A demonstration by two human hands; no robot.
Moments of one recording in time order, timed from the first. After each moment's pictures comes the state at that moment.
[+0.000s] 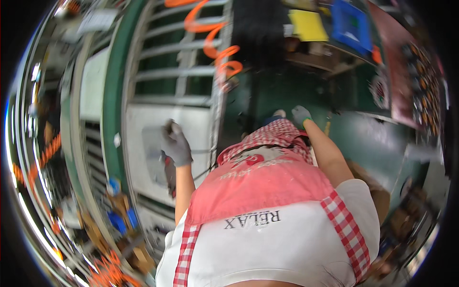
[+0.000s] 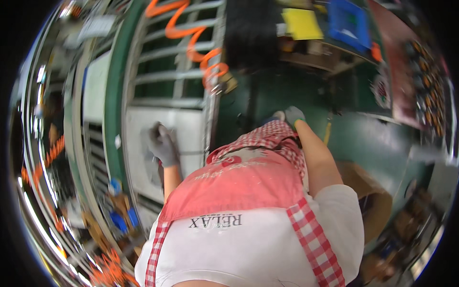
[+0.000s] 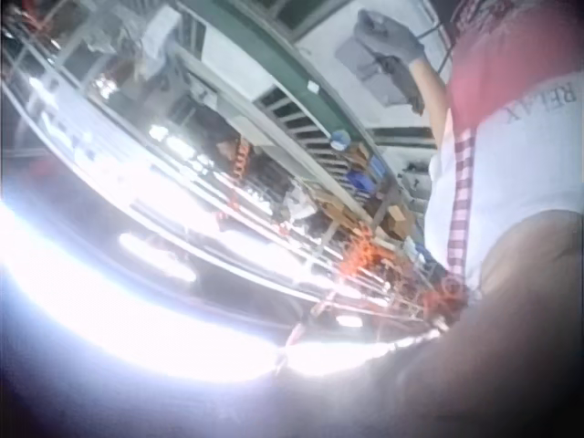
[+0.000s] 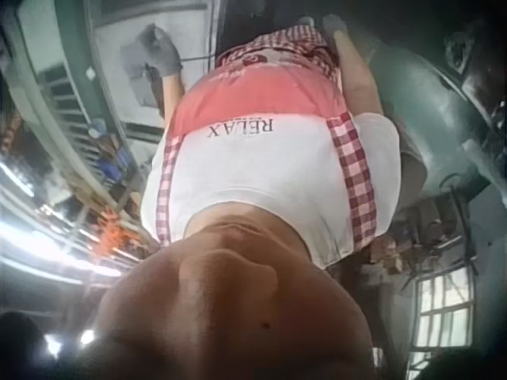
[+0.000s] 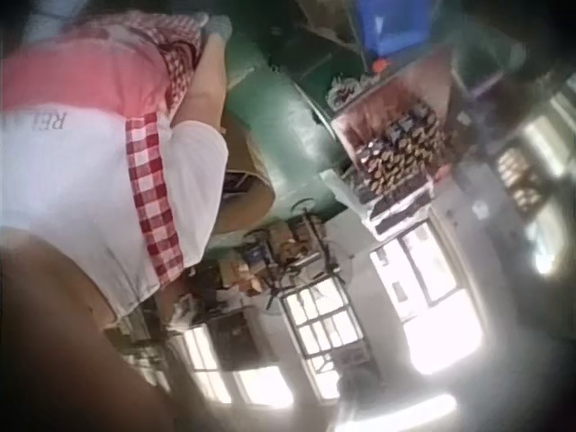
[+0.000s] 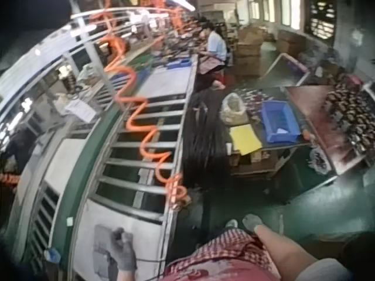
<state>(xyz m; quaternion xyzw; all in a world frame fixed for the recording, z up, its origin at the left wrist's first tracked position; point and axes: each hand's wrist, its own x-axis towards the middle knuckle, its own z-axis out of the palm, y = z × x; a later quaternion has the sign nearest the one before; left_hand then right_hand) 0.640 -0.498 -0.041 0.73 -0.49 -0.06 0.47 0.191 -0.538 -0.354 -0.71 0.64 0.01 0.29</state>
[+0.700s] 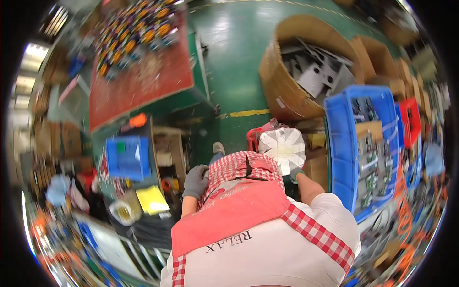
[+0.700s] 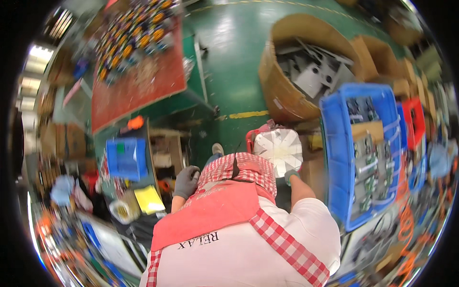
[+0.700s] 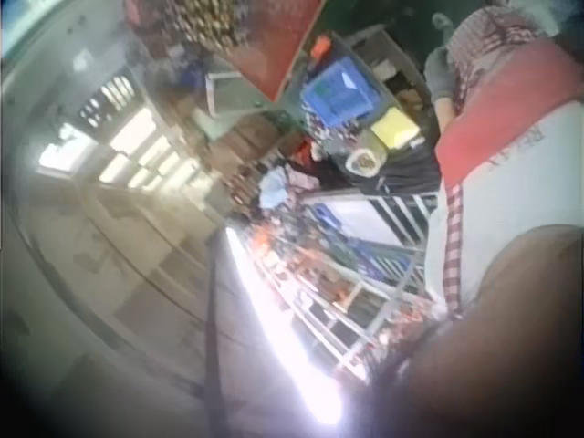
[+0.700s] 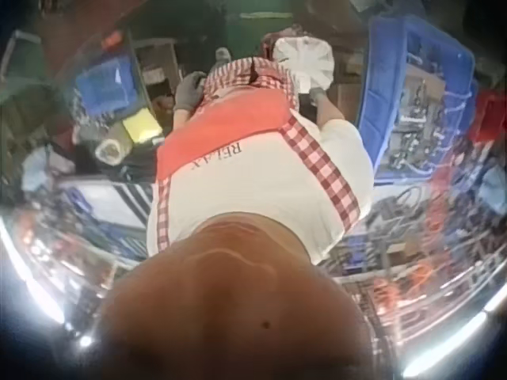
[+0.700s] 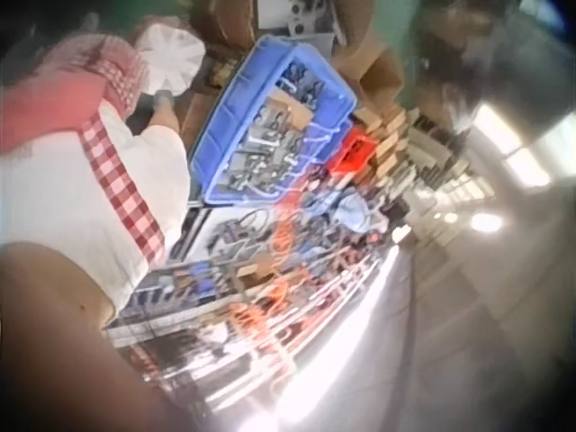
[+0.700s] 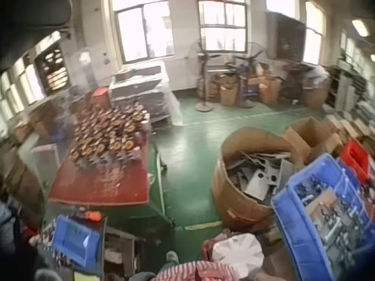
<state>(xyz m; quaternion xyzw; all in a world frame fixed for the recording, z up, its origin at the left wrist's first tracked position) 0.111 -0.644 -0.039 -0.09 -0.92 -0.32 -0.21 0.281 -0.173 -0.294 -0.03 0.79 0.01 0.61</state>
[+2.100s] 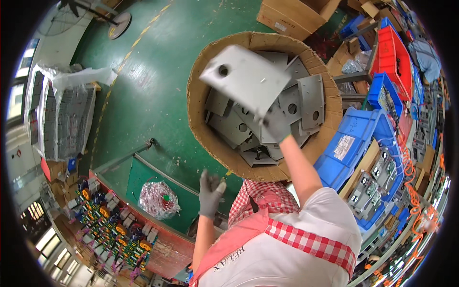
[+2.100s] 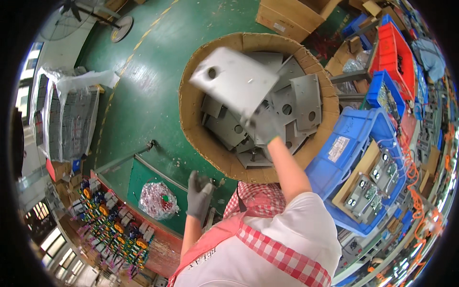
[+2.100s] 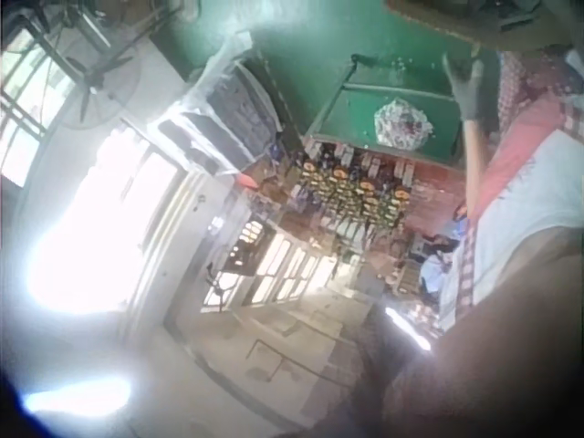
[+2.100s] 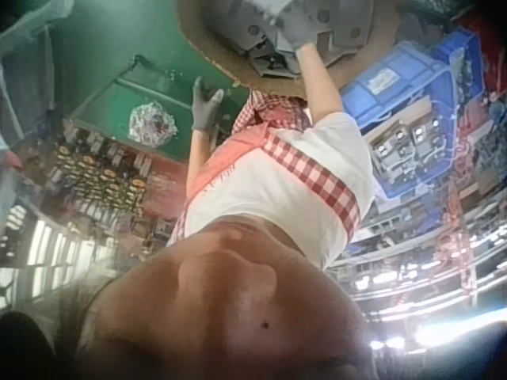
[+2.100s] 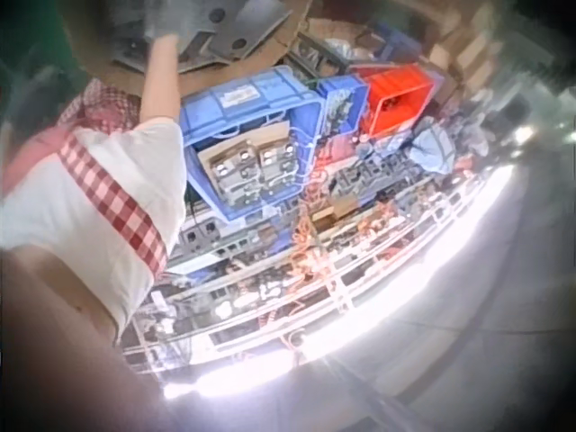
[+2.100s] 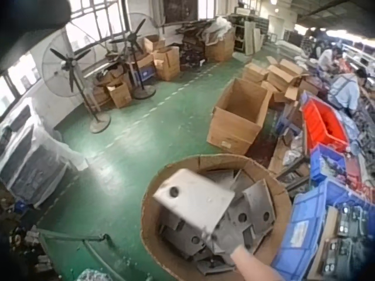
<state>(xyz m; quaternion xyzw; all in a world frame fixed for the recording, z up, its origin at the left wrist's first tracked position) -0.378 -0.168 -0.027 -0.02 -0.69 -0.55 -0.48 -0.277 0.147 -0.090 0.45 0.45 -0.75 -0.22</state>
